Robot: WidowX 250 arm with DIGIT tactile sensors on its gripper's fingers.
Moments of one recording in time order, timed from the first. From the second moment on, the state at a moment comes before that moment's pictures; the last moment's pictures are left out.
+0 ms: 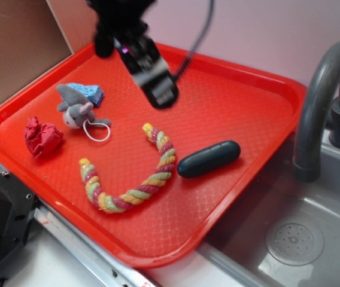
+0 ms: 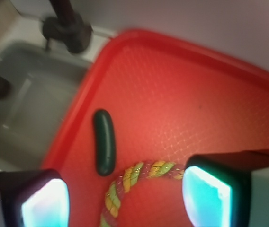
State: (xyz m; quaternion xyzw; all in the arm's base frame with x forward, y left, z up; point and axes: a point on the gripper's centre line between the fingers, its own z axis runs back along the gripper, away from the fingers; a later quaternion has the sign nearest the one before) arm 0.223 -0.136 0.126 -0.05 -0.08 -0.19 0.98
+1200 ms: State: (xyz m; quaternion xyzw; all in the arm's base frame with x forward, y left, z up) arm 0.236 -0.146 0.028 -0.03 0.09 -0.26 0.96
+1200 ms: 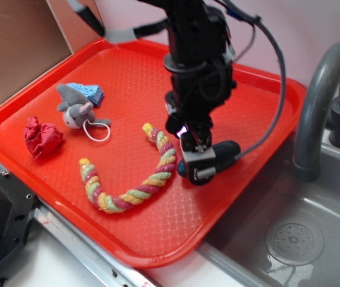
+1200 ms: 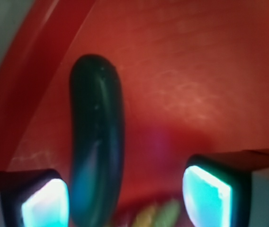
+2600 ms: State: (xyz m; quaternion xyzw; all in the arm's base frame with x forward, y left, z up) arm 0.243 -0.136 0.071 0.01 0.07 -0.23 0.97
